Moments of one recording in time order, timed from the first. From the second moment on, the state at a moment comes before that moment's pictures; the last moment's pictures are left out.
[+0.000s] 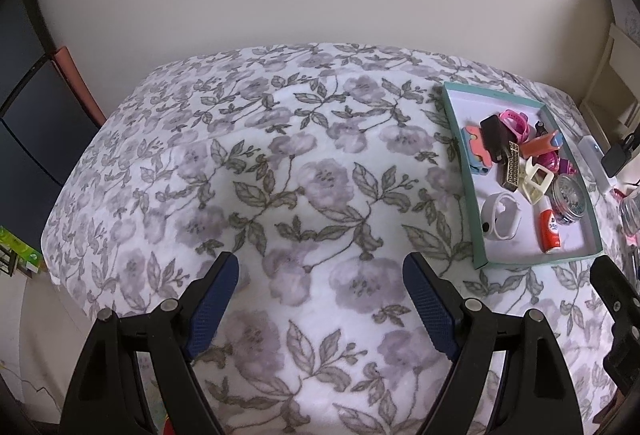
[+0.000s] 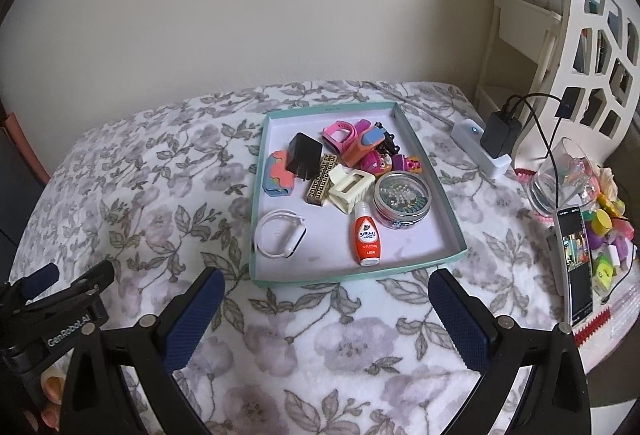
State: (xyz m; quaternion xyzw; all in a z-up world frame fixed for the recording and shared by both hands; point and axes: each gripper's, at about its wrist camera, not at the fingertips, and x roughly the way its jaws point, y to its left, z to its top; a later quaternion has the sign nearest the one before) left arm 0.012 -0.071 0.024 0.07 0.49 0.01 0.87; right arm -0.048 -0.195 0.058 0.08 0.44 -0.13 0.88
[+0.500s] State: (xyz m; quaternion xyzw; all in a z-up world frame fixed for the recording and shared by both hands) left arm 0.012 -0.073 0.026 0.08 0.49 0.01 0.87; right arm -0.048 -0.192 0.061 0.07 0.43 -0.13 0.89
